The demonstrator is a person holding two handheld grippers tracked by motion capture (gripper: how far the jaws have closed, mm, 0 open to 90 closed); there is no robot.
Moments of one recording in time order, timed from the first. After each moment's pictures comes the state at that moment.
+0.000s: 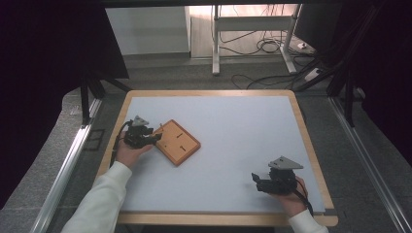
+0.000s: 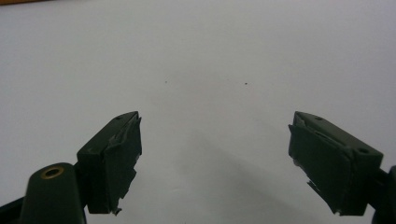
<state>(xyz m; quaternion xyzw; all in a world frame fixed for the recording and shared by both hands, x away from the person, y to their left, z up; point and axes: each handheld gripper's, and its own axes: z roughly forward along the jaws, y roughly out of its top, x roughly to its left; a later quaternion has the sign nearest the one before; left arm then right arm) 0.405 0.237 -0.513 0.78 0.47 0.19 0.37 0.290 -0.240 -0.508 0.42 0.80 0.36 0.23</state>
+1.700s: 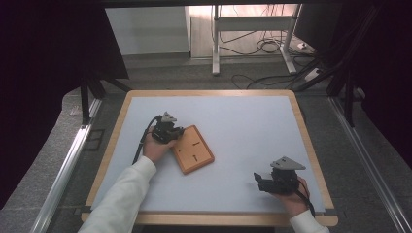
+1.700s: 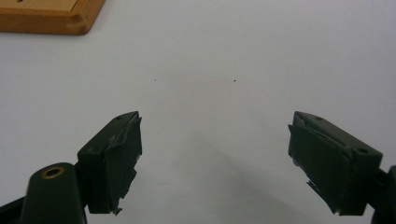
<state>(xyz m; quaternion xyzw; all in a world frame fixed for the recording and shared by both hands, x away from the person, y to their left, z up) 0.432 0.158 -0.520 0.81 0.41 0.17 0.39 0.290 -0.245 -0.508 0.43 0.80 0.36 0.24</state>
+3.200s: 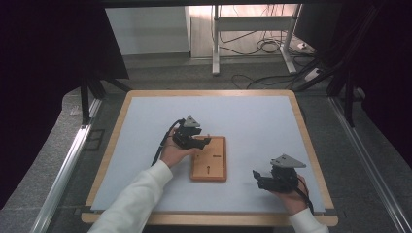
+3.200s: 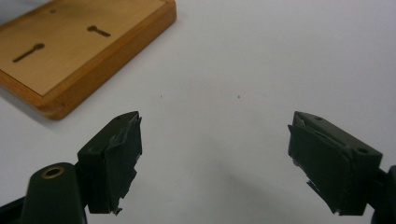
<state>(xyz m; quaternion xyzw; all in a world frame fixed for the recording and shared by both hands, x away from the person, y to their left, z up) 0.402 0.098 -0.494 0.83 0.36 0.13 0.42 0.295 -0.243 -0.503 0.42 0.79 0.38 0.23</state>
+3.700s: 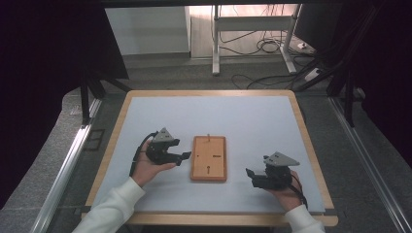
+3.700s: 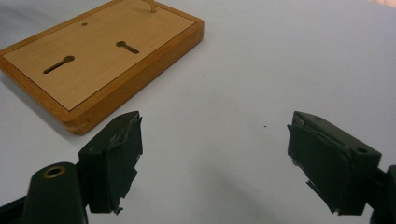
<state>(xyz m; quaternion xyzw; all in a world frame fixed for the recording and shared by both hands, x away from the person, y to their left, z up) 0.341 0.160 -0.492 0.82 0.34 0.13 0.43 0.301 -0.228 -0.502 0.38 0.80 0.40 0.23</state>
